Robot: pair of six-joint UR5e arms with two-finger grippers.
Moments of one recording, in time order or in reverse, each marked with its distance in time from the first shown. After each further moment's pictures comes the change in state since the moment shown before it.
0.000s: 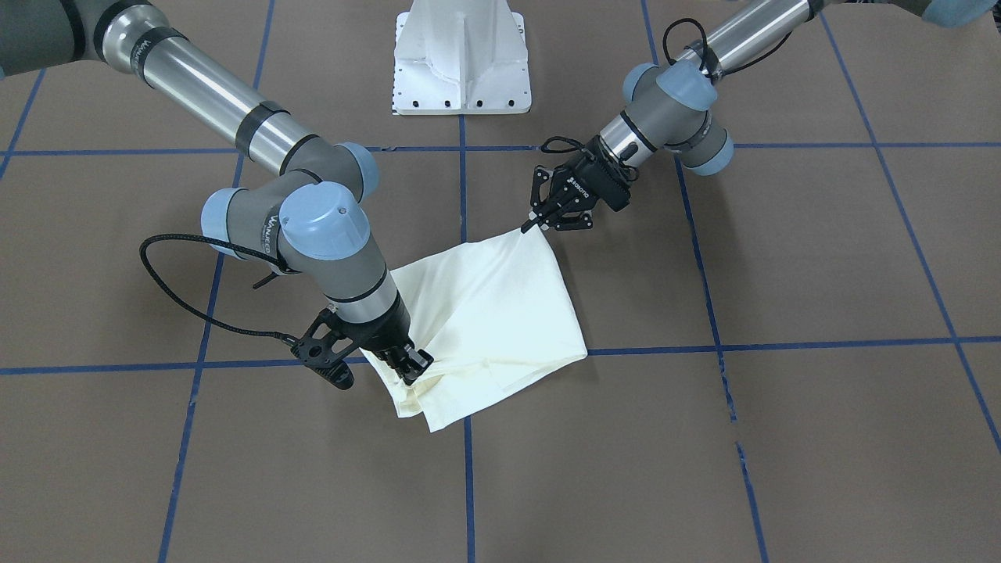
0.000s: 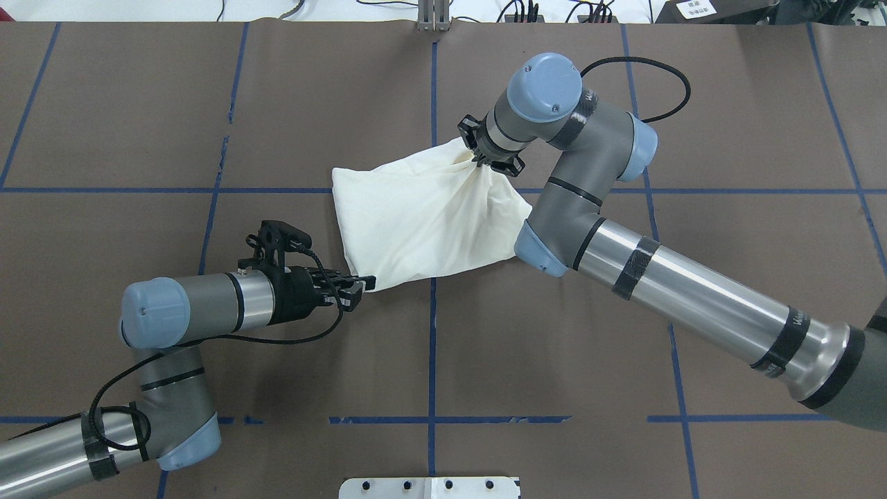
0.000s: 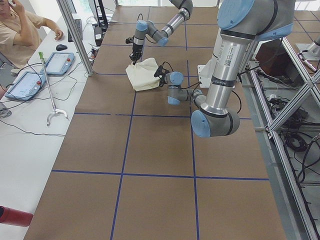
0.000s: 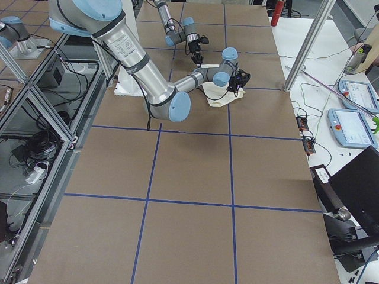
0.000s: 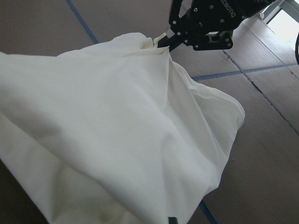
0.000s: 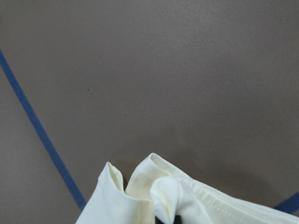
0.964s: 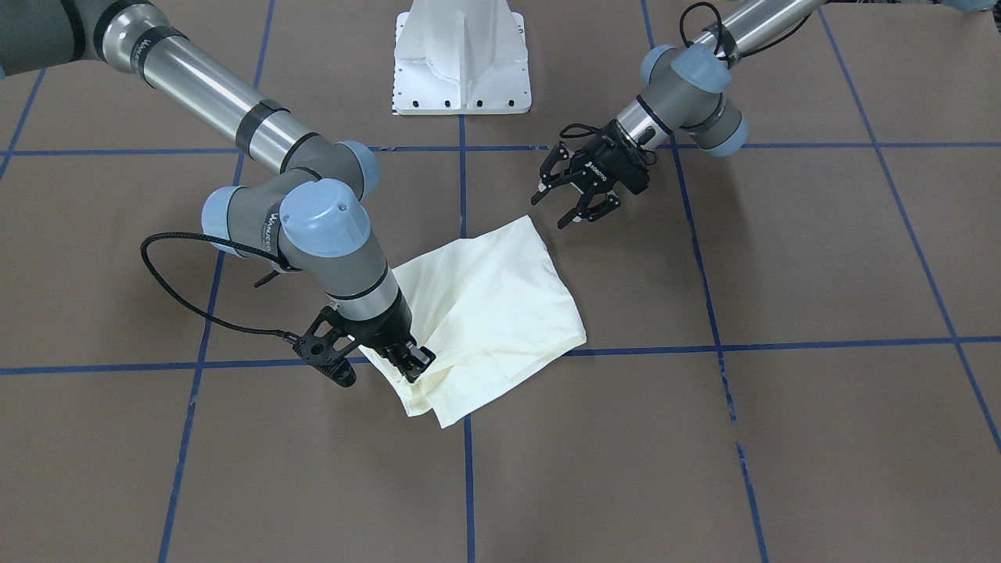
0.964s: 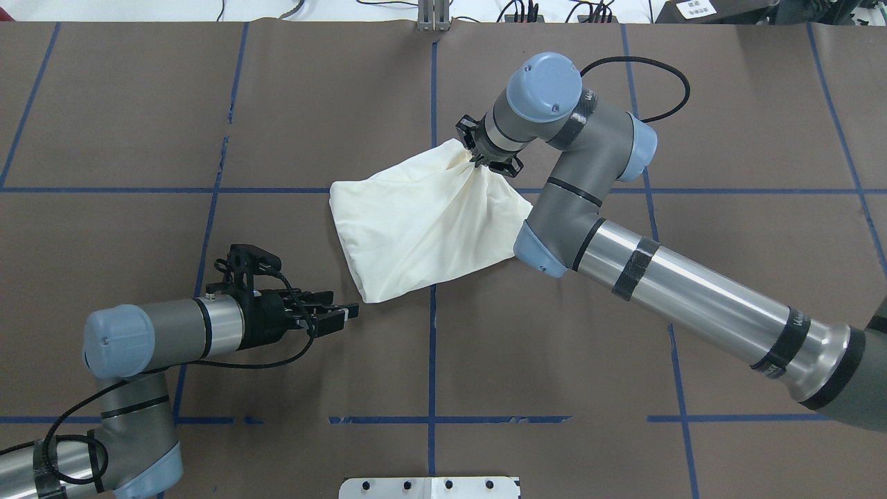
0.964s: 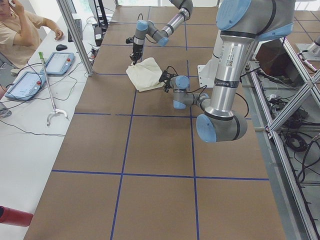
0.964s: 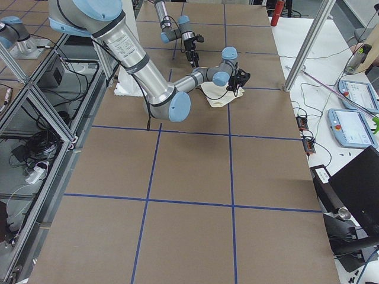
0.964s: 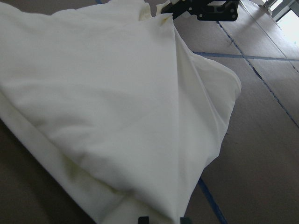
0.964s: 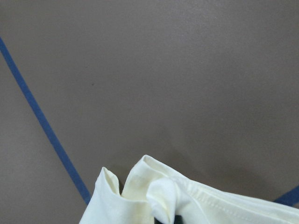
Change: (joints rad) left arm 0.030 0.118 -0.114 0.035 0.032 -0.041; right arm -0.001 -0.001 0.014 0.001 0.006 -0.001
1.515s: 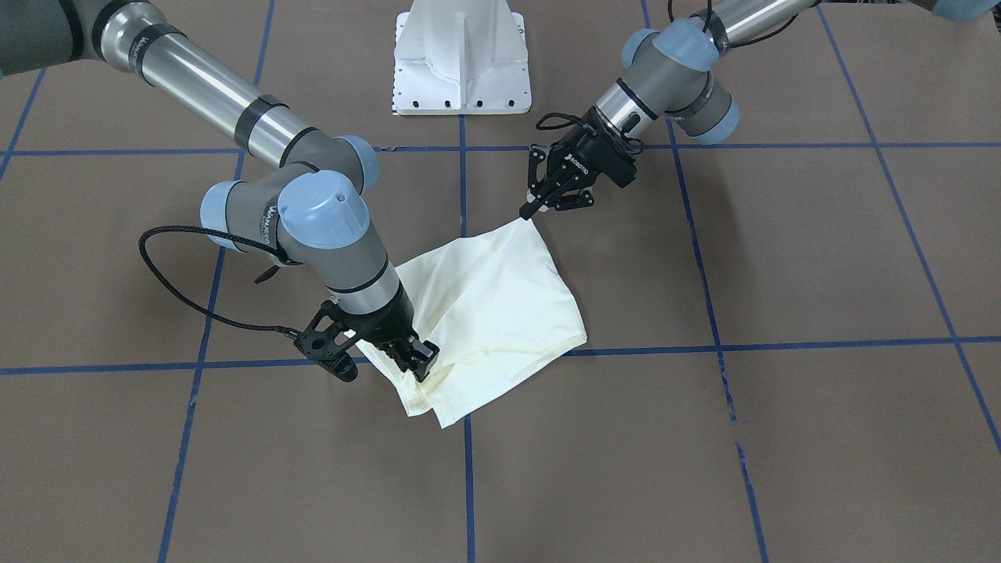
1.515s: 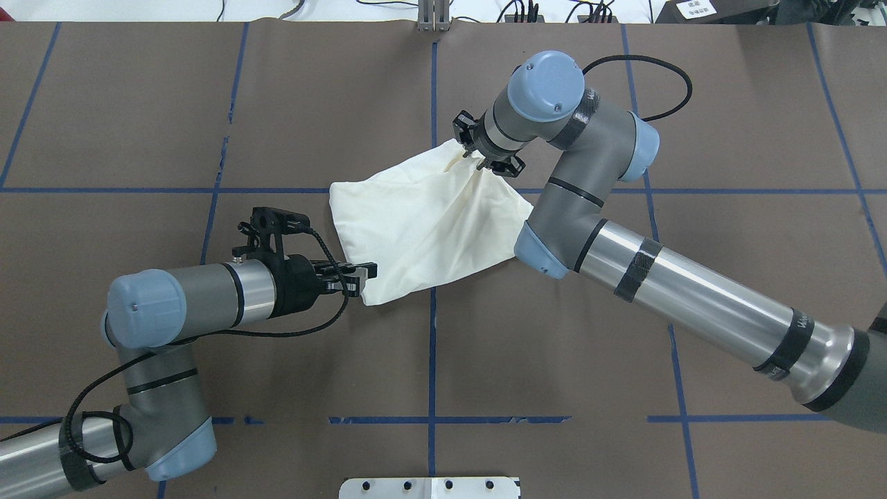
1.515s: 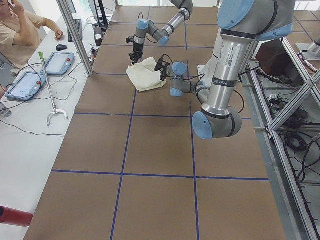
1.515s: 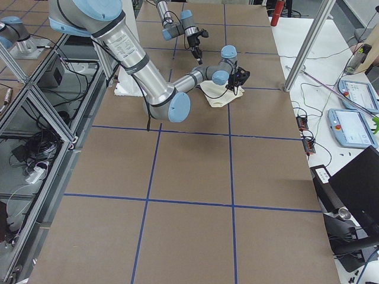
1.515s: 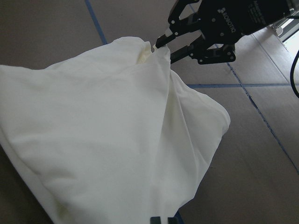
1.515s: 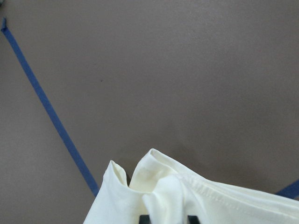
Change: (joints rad) left arm -0.047 -0.112 -0.040 0.166 0.001 -0.057; right arm 0.000 -0.007 0.022 -0.001 0.000 -0.002
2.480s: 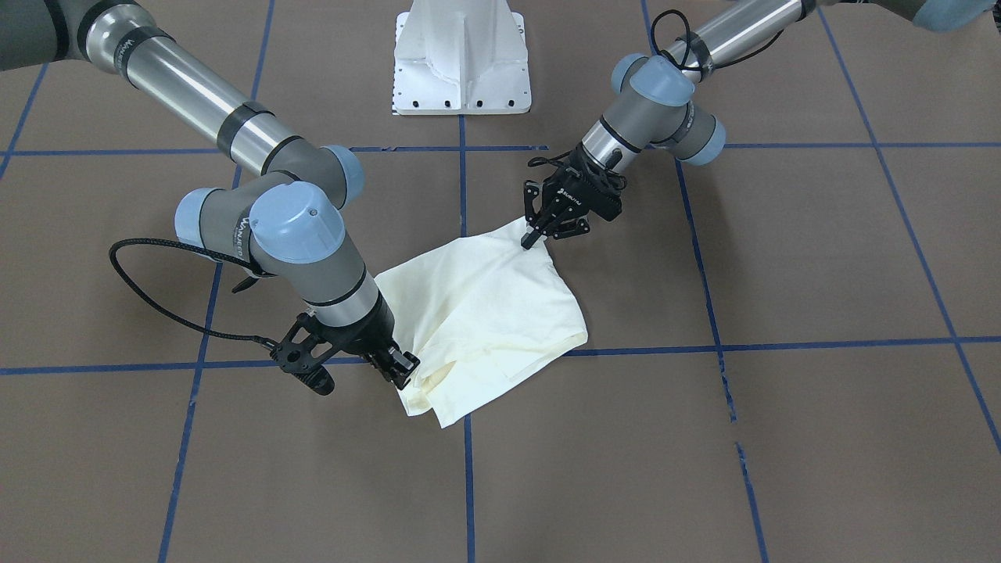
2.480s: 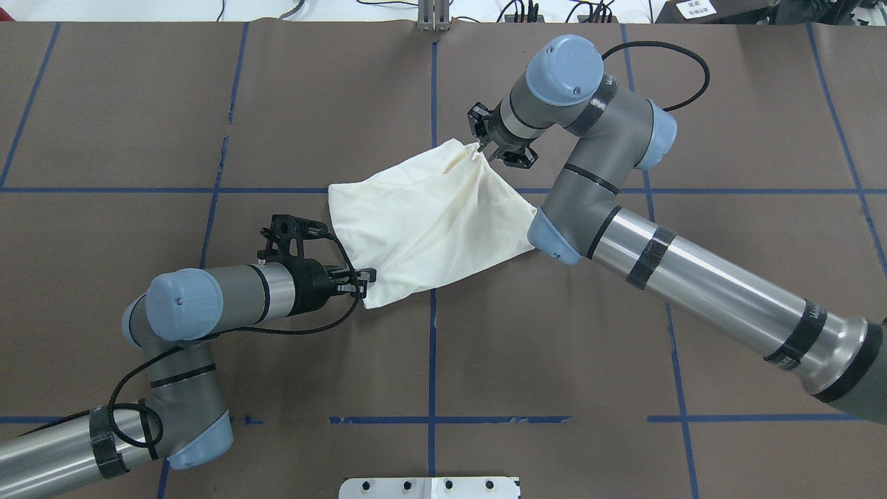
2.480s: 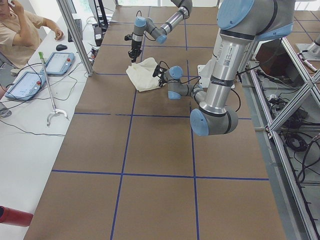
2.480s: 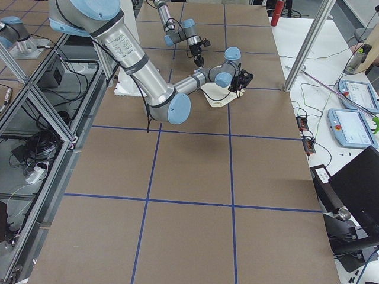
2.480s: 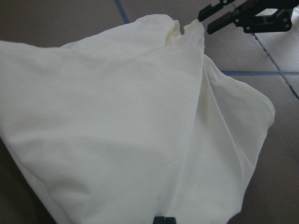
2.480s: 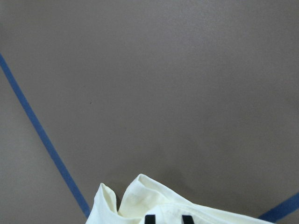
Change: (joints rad) left arm 0.005 -0.035 0.112 0.038 -0.003 0.009; right arm 0.035 -0.014 -0.005 0.000 0.045 -0.005
